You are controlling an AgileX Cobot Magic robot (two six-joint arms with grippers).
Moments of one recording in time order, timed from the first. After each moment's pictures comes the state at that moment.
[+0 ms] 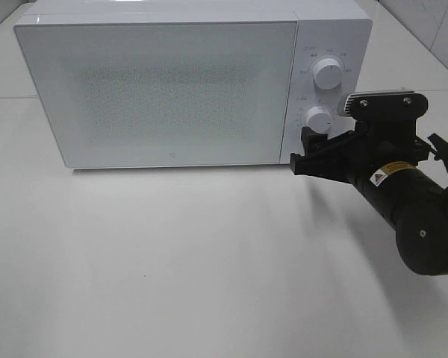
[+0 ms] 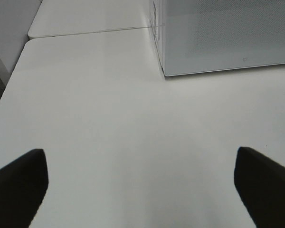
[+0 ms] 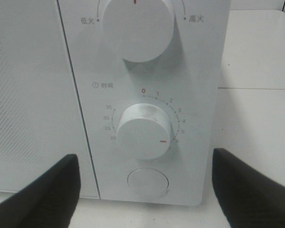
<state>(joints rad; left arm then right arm) 0.03 0.00 -0.50 -0.13 1.04 0.17 0.48 1.91 -0.49 0.37 -1.21 -0.05</state>
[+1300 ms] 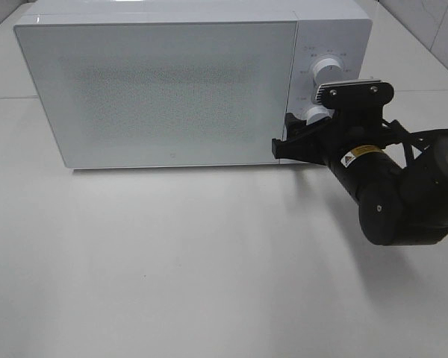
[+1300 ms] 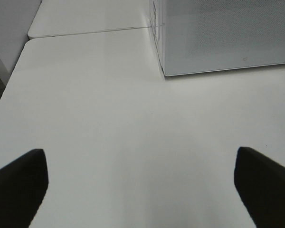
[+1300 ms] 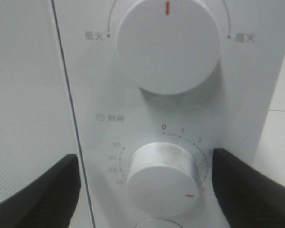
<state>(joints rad) 0.03 0.00 -0.50 -0.13 1.04 0.17 0.47 2.04 -0.65 0.37 -1.21 -0.10</state>
